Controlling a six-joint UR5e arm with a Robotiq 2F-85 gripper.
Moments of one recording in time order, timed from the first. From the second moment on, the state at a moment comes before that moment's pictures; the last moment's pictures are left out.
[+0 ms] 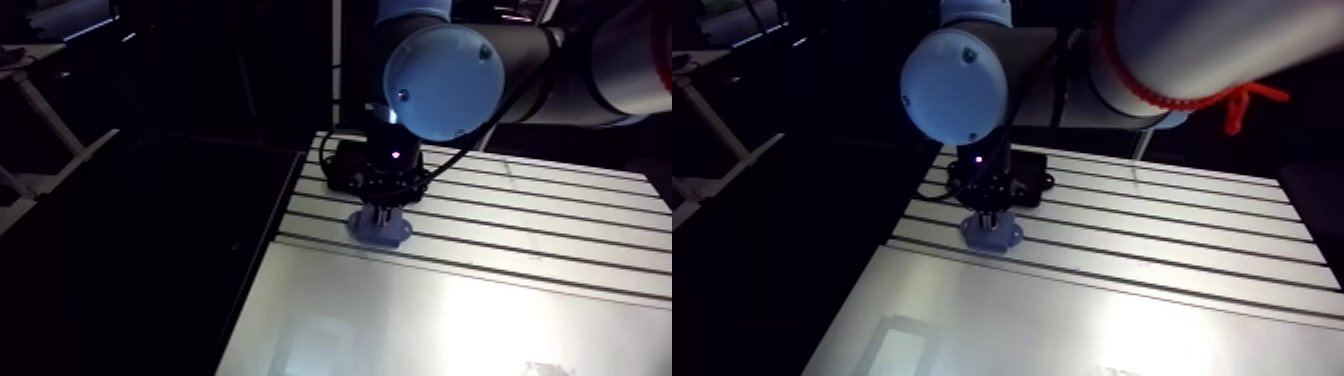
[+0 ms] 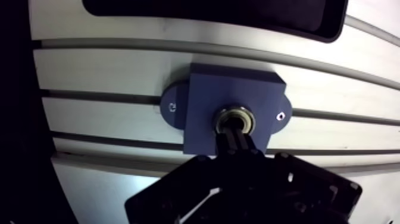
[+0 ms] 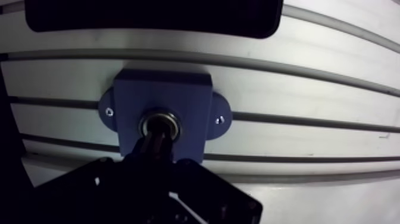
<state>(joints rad) 0.17 -1.22 1.94 -2.13 -1.57 -1.50</state>
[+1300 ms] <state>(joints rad) 0.17 -1.22 1.95 -2.18 -1.57 -1.51</state>
